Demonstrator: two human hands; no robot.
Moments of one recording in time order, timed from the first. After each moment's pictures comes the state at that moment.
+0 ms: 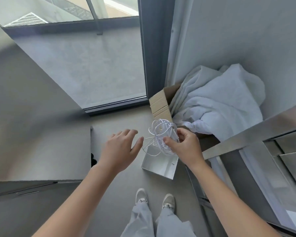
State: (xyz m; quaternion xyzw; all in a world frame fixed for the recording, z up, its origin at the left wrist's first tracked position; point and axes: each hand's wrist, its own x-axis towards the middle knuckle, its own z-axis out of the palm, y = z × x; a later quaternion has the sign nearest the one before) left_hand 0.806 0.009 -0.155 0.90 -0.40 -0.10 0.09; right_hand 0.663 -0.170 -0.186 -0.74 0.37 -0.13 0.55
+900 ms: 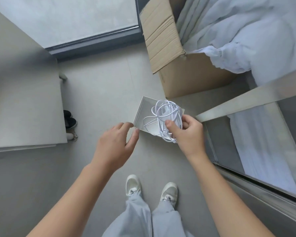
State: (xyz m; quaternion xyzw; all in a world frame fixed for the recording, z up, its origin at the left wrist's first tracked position) left_hand 0.738 0.038 -0.486 0.91 -0.33 -0.24 0.12; right_hand 0.609 -0.136 -0.523 -0.61 0.47 -0.15 0.62
